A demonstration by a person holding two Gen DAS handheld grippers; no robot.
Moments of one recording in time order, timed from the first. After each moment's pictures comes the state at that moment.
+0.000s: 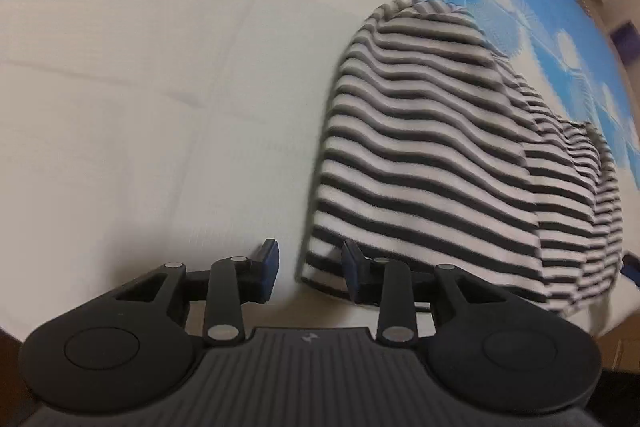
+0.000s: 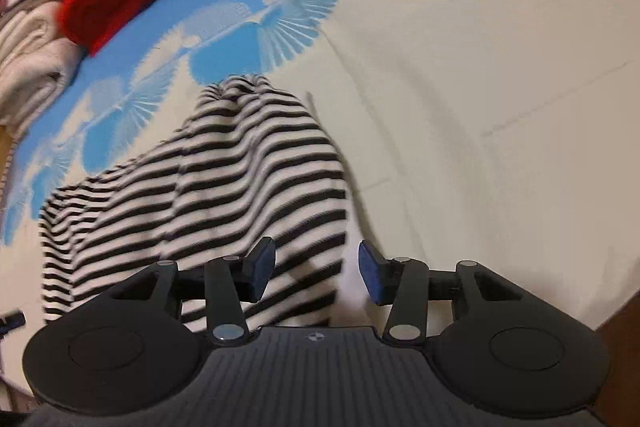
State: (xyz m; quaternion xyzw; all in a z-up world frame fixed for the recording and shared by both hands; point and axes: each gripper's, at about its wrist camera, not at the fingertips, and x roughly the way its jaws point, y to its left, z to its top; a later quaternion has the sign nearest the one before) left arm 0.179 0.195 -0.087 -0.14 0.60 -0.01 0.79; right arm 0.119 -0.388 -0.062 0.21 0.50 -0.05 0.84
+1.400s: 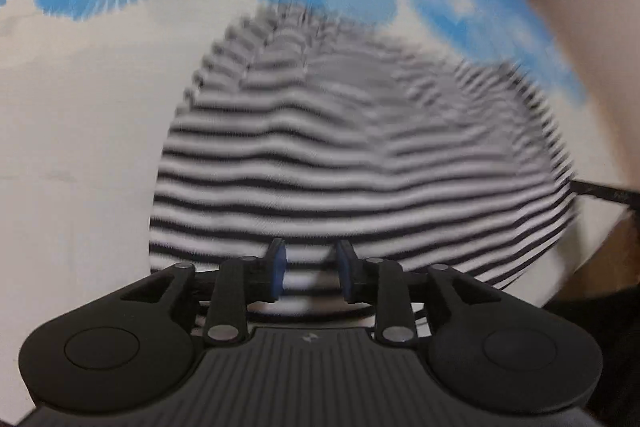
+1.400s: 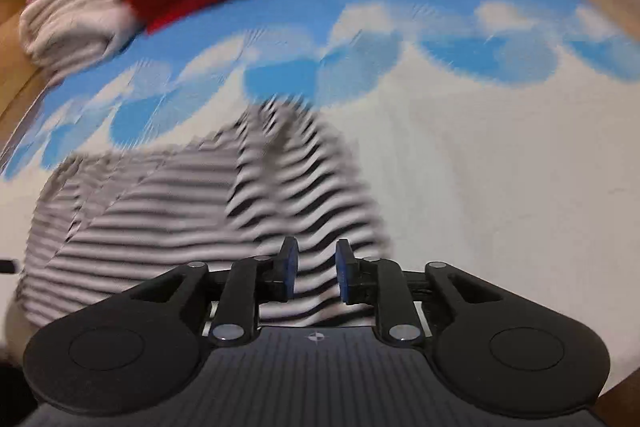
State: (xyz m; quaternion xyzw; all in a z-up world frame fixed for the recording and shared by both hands) left arm 0.177 0.130 -0.077 -0.04 0.58 -0.14 0.80; right arm 0.114 -0.365 -0.061 0.10 0.49 0.04 0.87
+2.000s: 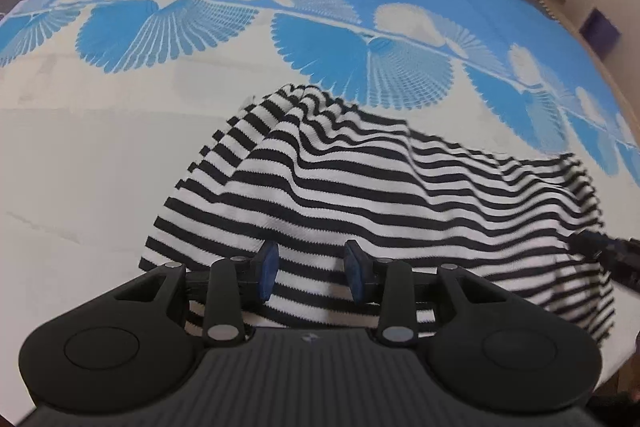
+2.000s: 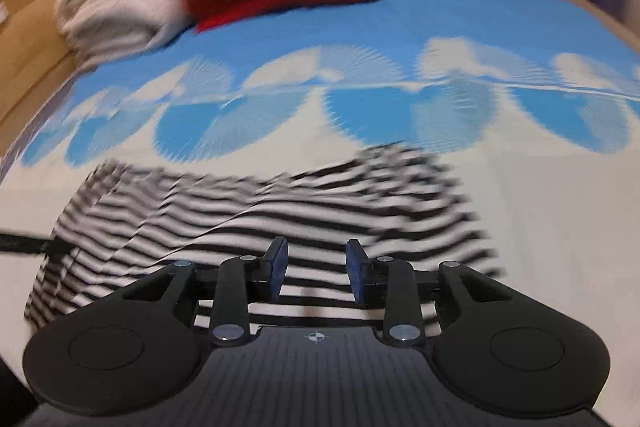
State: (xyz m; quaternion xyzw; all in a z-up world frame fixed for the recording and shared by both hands) left arm 0.233 0.073 -0.057 -0.07 0.52 -0.01 0.85; right arm 0.171 -0.260 -0.048 0.05 0.43 0.09 0.90
